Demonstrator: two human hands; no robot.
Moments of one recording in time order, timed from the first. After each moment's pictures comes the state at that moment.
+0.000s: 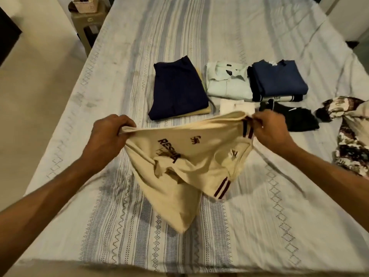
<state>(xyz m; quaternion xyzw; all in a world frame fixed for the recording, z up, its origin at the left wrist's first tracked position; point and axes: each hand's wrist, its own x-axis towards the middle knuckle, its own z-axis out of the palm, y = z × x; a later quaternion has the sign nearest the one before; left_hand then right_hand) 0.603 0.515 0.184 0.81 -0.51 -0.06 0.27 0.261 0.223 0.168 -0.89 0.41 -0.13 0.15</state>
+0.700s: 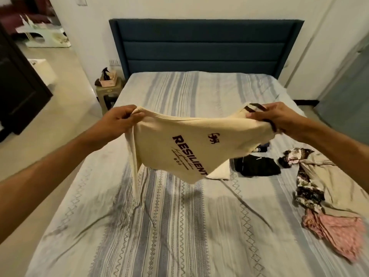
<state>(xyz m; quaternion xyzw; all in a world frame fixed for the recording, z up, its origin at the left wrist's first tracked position) 0.566 0.467 0.475 0.73 -0.50 -0.25 0.40 0.194 0.191 0.495 -0.76 0.40 -0.13 0.50</state>
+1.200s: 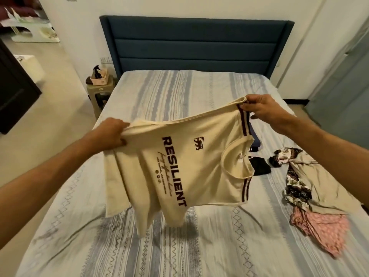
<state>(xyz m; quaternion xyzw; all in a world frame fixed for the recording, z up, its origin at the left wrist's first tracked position) 0.598 0.436 0.439 0.83 -0.55 -0.07 0.01 0.213 0.139 0.486 -0.78 0.37 -0.20 0.46</state>
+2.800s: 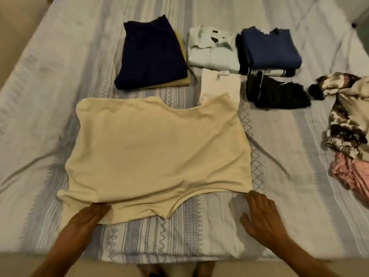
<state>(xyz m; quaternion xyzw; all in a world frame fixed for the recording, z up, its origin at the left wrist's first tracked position) 0.466 0.731 -0.116 0.81 -0.54 -0.22 0.01 0.012 0.366 -0.082 -0.92 0.38 0.10 0.07</state>
